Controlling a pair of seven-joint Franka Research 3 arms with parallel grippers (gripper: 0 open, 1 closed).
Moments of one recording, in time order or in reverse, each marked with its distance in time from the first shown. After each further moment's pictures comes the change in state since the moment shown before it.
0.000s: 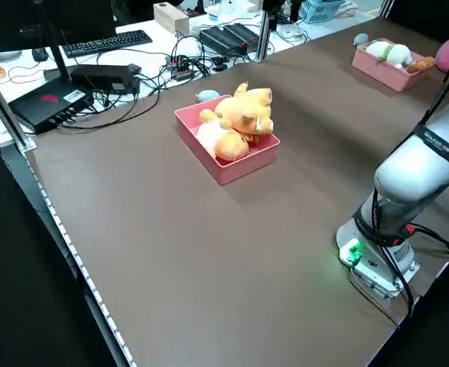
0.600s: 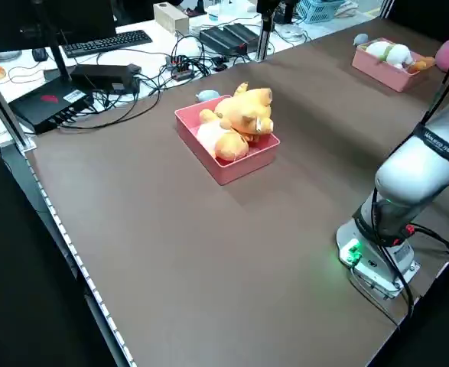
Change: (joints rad) left arm 0.025 0.000 0.003 -0.012 0.000 0.035 0.010; right arm -0.065 -0.159 -0.009 -0.231 0.043 0.077 -0.024
